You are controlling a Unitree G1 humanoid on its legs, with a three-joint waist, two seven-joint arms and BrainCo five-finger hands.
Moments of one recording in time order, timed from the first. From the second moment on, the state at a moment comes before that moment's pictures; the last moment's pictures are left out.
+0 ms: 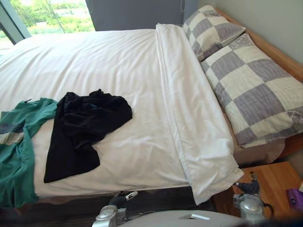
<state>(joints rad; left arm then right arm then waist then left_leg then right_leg) 0.16 0.13 0.09 0.91 -0.09 0.09 -0.07 0.20 -0.21 -0.31 0.47 -0.16 0.00 -0.37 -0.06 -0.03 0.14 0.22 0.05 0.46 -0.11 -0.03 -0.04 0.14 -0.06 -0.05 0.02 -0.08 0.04</state>
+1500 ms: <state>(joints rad) -0.16 0.03 0.05 0.77 -0.42 0.00 0.06 -0.38 -0.02 -0.14 -0.02 1.40 -0.46 0.27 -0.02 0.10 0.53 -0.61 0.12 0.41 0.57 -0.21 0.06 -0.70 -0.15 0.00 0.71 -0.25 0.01</state>
